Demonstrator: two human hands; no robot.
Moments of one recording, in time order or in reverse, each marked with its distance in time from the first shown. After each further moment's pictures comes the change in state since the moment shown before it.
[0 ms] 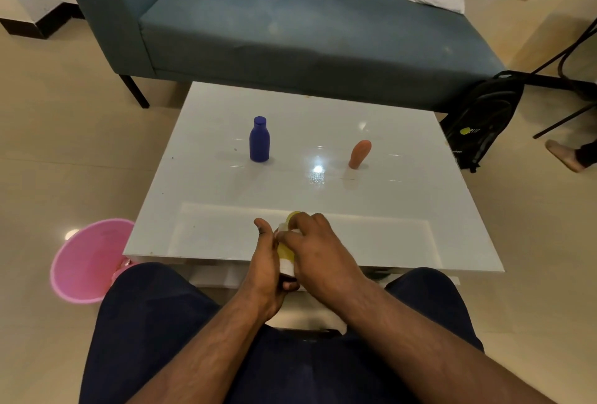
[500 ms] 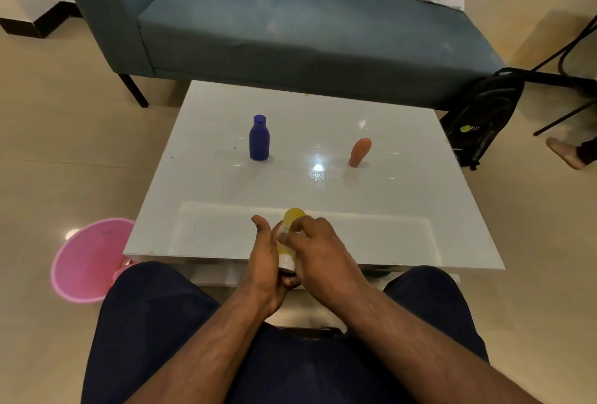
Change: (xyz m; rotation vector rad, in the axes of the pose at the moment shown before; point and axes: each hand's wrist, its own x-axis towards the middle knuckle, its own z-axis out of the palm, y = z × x) left_hand -0.001 0.004 0.000 -0.057 -0.038 -0.021; right_hand -0.005 0.002 0.005 0.095 0.022 0.038
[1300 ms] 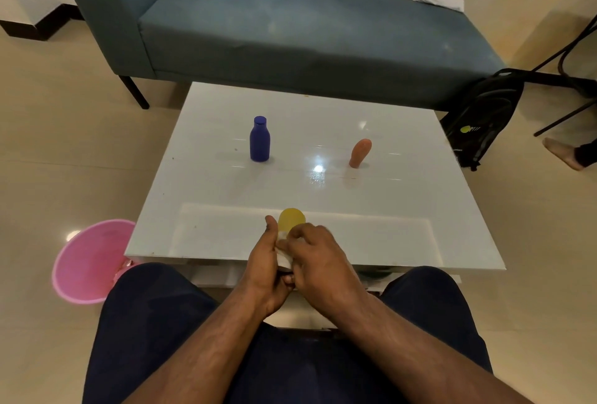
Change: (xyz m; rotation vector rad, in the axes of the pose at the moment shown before) left_hand 0.001 0.003 -0.002 -0.105 0.011 -0.070; right_hand -0.008 -0.002 0.010 0.095 0.099 0.000
